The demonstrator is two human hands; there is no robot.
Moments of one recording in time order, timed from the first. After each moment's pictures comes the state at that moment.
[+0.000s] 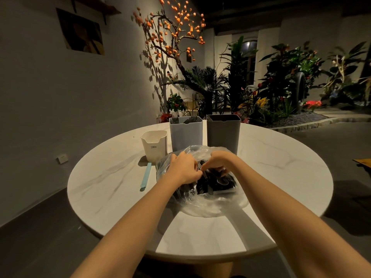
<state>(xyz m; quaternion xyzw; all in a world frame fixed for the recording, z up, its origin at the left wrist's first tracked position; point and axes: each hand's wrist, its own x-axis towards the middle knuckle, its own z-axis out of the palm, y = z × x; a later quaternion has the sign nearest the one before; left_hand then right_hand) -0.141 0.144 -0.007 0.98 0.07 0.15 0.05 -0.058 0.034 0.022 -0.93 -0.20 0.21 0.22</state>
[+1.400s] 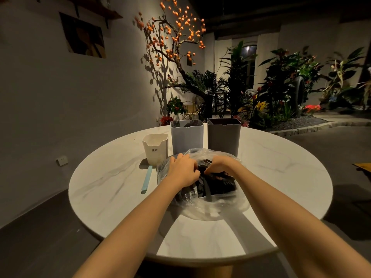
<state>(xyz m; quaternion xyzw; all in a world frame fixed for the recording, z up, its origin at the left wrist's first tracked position) -0.140 0.148 -0.009 0.98 0.10 0.17 0.02 -0.057 0.033 0.020 -0.95 -0.24 0.16 0.12</state>
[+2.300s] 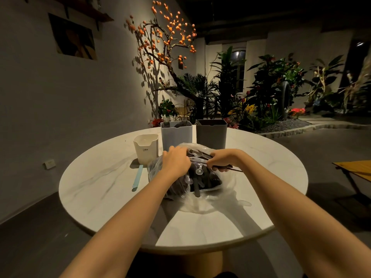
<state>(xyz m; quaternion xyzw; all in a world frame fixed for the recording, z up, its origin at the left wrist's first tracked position) -0.142 0.125 0.011 0.95 0.13 0.25 0.10 -0.068 -0.024 0.048 -0.91 -0.32 0.20 0.19</state>
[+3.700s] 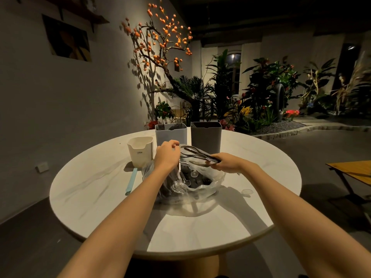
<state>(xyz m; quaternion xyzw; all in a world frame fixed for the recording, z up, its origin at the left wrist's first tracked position) -0.113 0.149 0.014 0.88 0.16 0.32 0.32 -0.045 -0.053 0.024 -0.88 -0.41 0.07 0.21</state>
